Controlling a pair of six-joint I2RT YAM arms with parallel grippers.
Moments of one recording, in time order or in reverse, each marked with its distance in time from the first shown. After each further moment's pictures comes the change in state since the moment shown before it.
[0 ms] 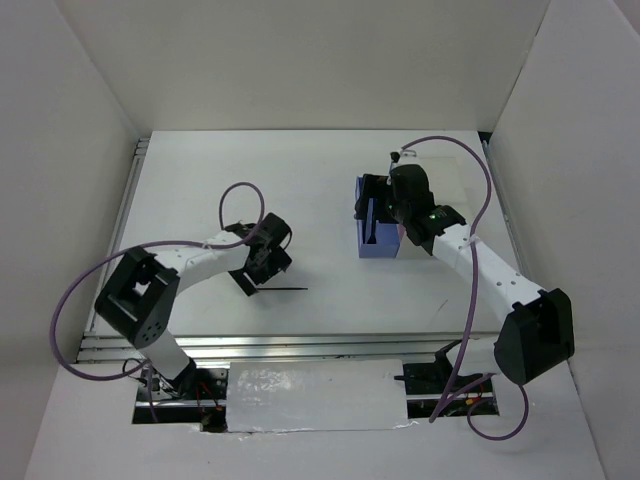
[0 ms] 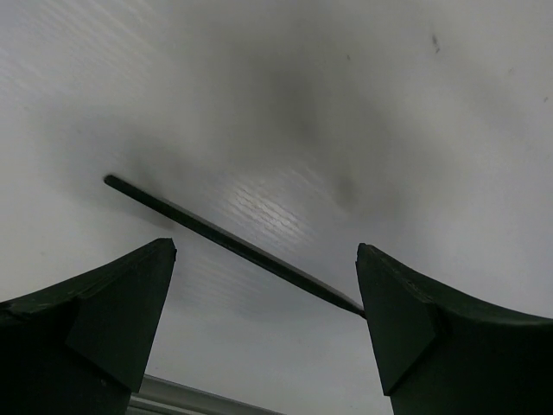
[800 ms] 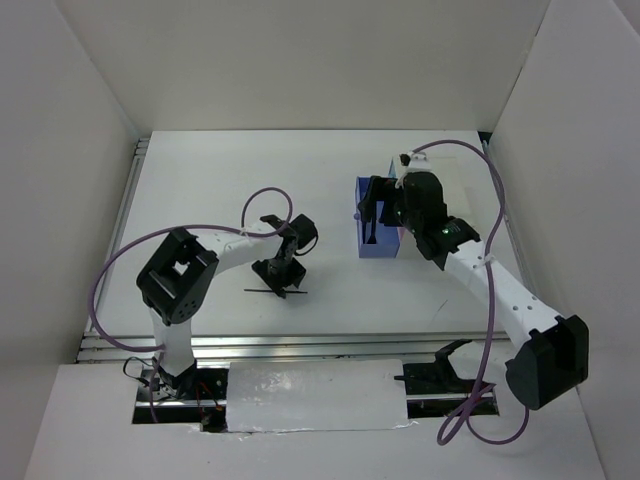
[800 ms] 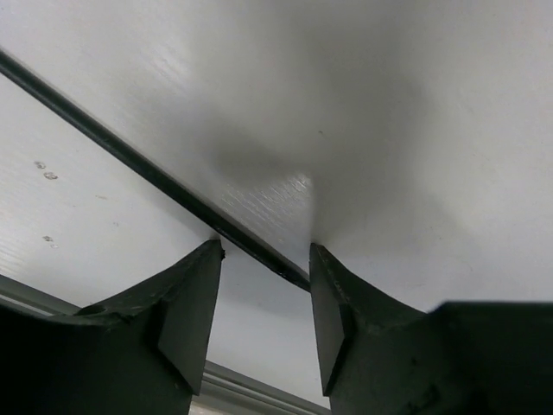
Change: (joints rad) left arm -0.114 0.284 0.255 -0.230 0.131 -0.210; right arm 0.000 -0.132 -0.072 0.054 -0.033 -0.002
